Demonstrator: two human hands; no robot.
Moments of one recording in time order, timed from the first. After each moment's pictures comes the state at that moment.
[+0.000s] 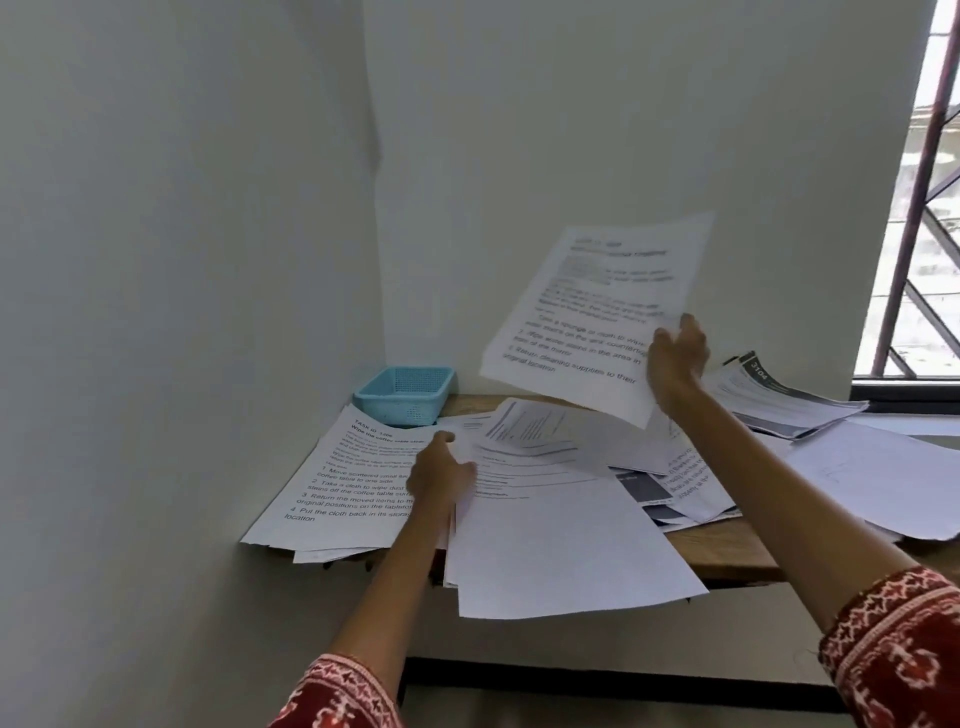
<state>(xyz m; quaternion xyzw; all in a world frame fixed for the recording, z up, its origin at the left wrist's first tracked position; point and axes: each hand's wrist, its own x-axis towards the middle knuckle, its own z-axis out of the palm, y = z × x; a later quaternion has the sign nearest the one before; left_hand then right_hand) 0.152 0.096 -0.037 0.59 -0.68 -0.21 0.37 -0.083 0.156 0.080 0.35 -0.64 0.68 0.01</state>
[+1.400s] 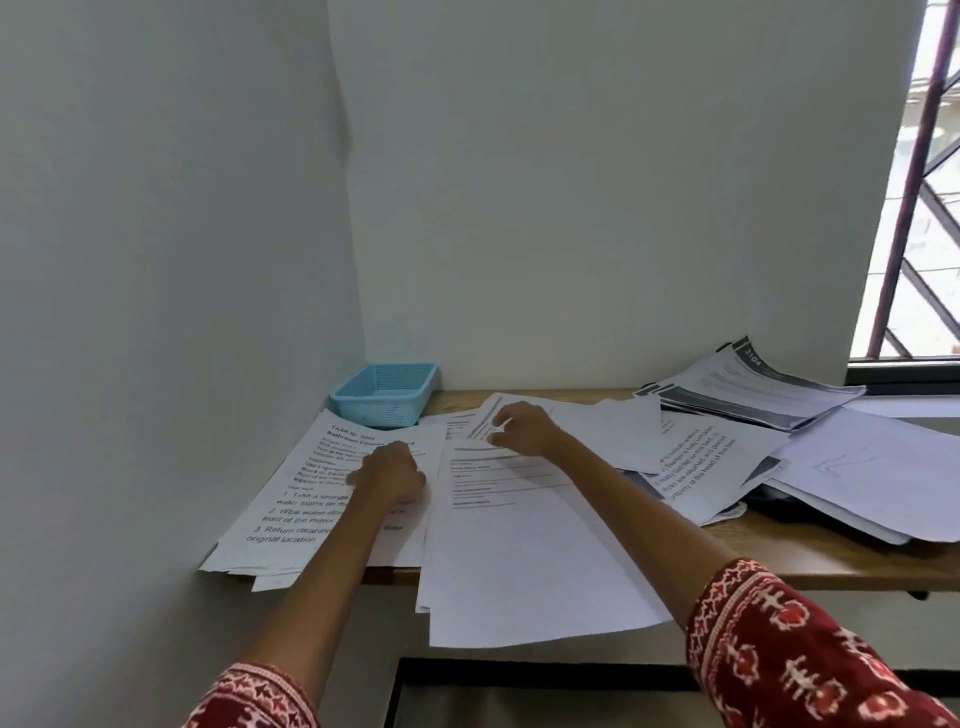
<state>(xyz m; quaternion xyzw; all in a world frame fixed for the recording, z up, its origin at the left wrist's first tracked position) 0.179 0.062 -0.026 0.65 -0.73 -0.11 0.16 -0.019 0.065 -0.007 0.67 -0.69 0.24 -0.11</state>
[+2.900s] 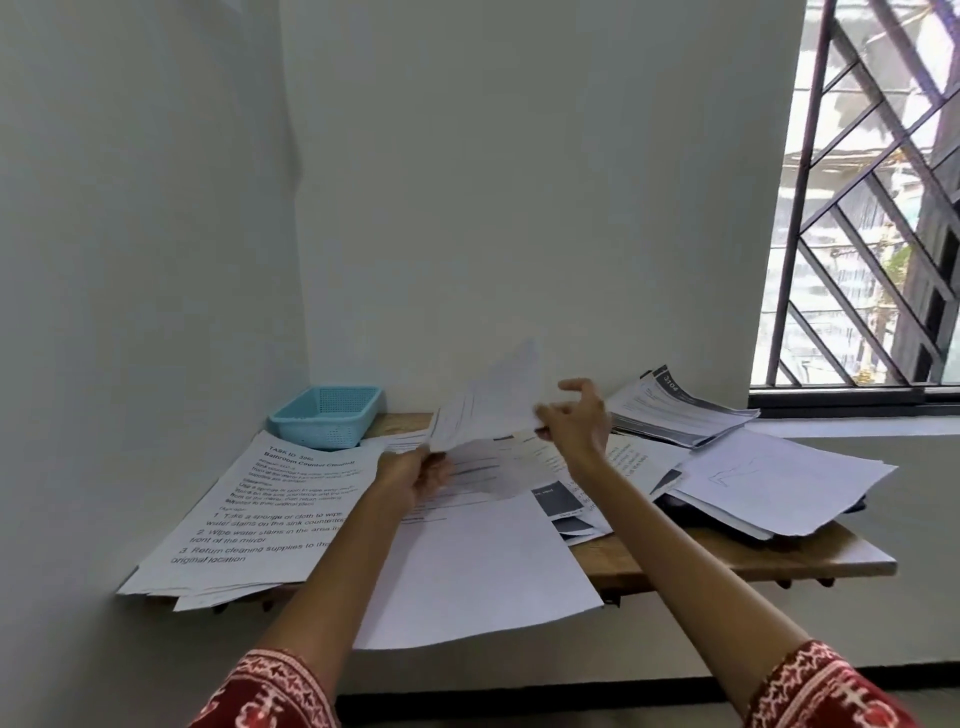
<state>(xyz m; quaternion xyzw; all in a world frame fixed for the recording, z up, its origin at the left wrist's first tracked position) 0.097 0.098 -0.004 0.44 -0.42 -0.65 0.46 -0.089 0.168 0.024 0.40 -0.61 0.68 -0.08</state>
